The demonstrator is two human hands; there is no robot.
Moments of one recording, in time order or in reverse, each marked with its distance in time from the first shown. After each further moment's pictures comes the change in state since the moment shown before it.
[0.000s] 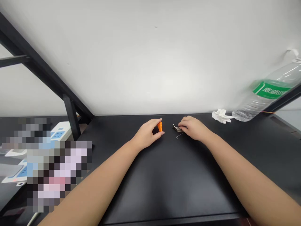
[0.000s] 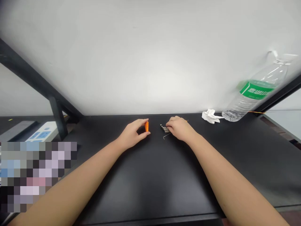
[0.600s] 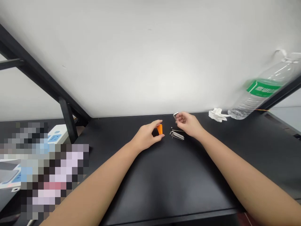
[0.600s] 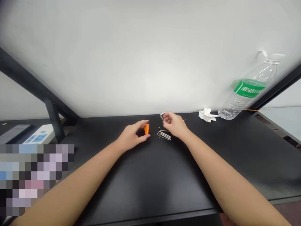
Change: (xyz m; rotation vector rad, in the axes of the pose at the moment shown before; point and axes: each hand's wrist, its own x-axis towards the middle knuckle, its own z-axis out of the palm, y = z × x) left_hand -0.002 0.005 0.005 -0.023 -0.024 -0.002; right_hand 0.008 -0.016 0.004 0.763 0.295 0.309
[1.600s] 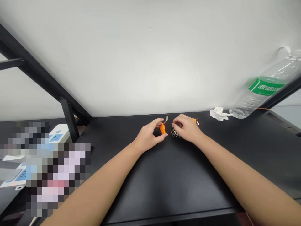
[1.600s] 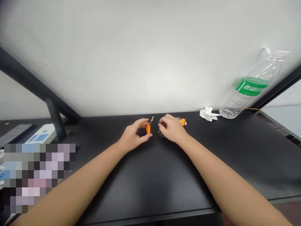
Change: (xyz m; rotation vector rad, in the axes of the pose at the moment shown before) left_hand -0.003 0.009 0.006 -0.094 0.138 0.090; right_hand -0.015 -0.007 0.012 -0.374 0.006 -0.240
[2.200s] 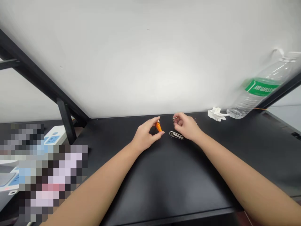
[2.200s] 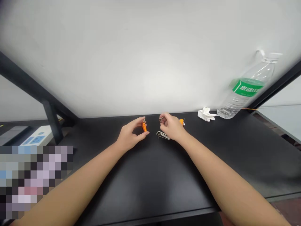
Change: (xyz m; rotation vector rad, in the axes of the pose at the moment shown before) left_hand 0.003 -0.009 0.002 0.010 0.132 0.033; right_hand 0.005 0.002 -0.003 0.239 -0.026 0.170
